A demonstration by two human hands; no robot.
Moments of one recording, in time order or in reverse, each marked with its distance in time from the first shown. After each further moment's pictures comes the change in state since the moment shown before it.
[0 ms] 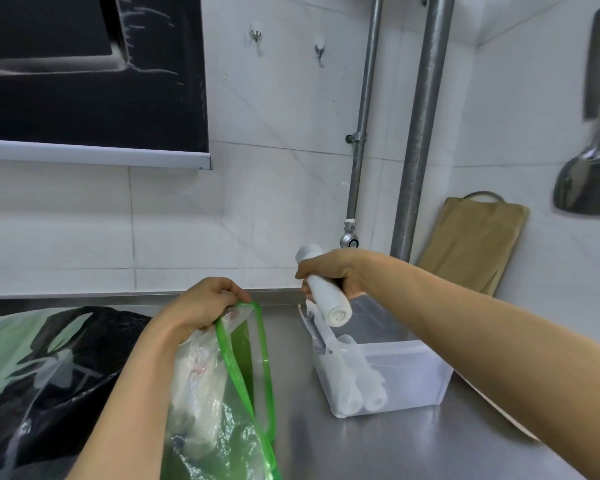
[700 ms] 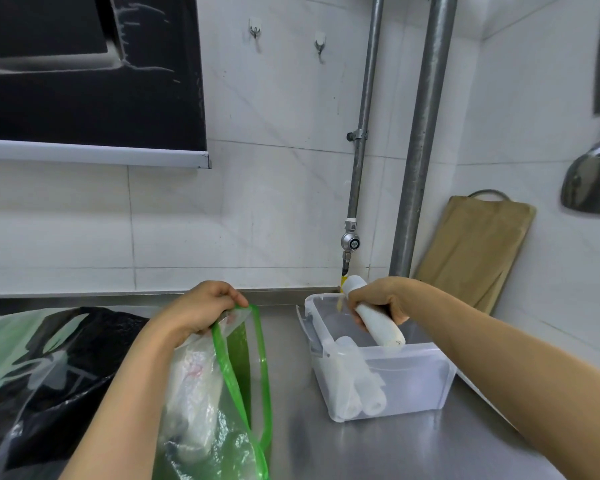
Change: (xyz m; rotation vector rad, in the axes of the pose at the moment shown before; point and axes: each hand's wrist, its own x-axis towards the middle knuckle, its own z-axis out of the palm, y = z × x) left_hand -0.001 0.001 0.004 0.039 -0.013 0.002; right_hand 0.032 0.059 -0.064 -0.095 0.127 0.197
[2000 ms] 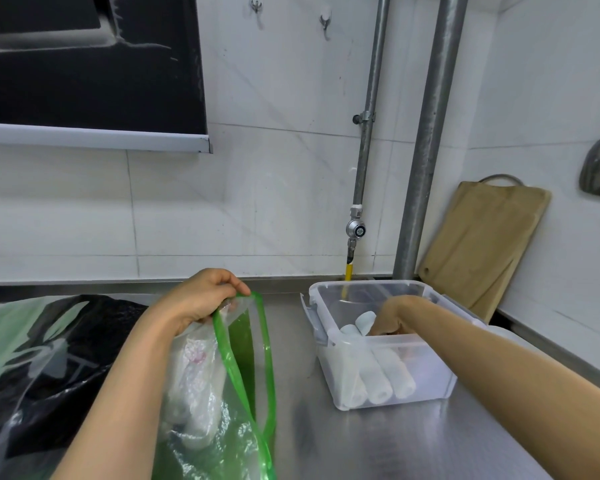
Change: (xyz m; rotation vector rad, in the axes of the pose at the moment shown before) left_hand 0.004 -0.004 0.000 -0.035 -0.003 -0.037; right_hand 0.002 0.028 0.009 -0.883 0.056 0.012
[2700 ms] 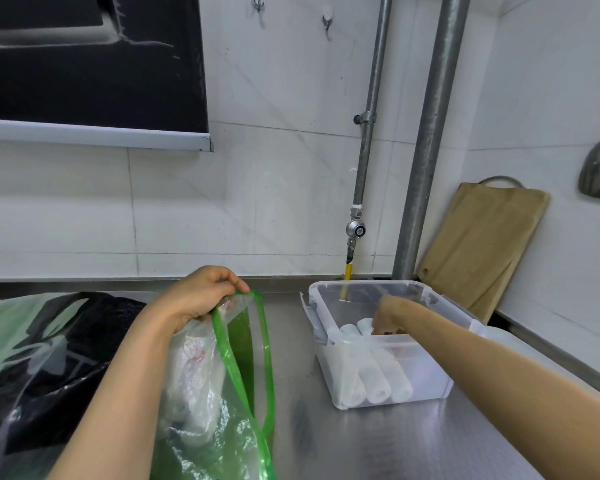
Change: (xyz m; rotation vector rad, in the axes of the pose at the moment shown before) left_hand -0.007 0.005 -0.001 0.023 0.015 0.010; right_hand 0.021 0.001 0.010 -0.083 0.225 -0.034
